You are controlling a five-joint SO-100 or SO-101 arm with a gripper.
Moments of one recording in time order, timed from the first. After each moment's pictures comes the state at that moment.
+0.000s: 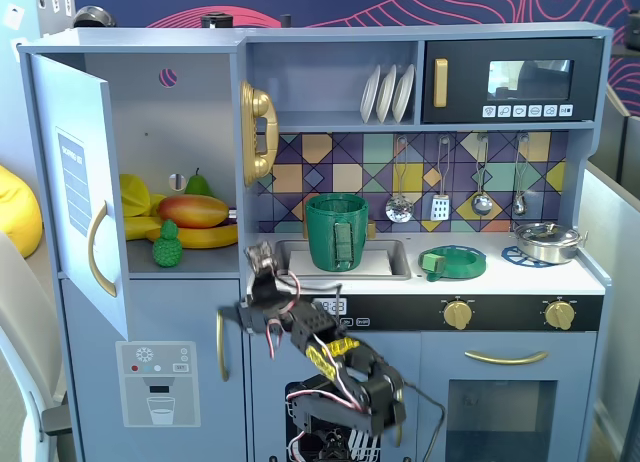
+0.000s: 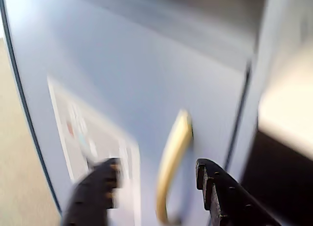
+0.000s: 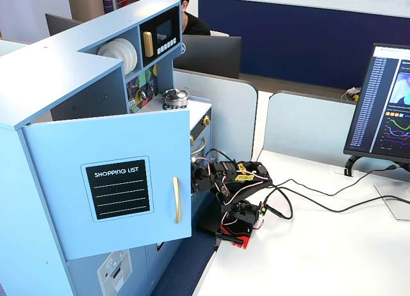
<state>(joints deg) -40.7 161.7 149.8 20.4 -96.9</state>
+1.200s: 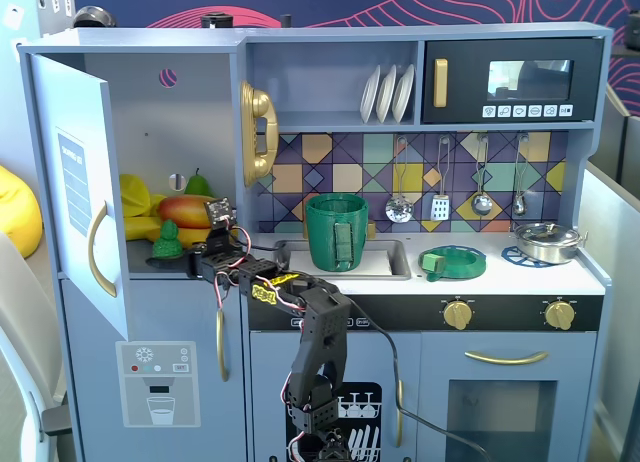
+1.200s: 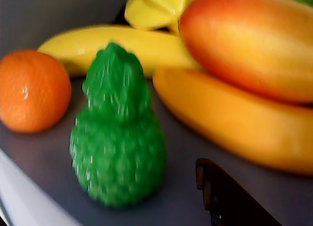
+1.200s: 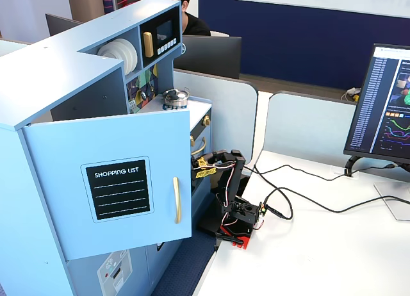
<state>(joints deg) -41.5 101.2 105.9 -8.9 -92.7</state>
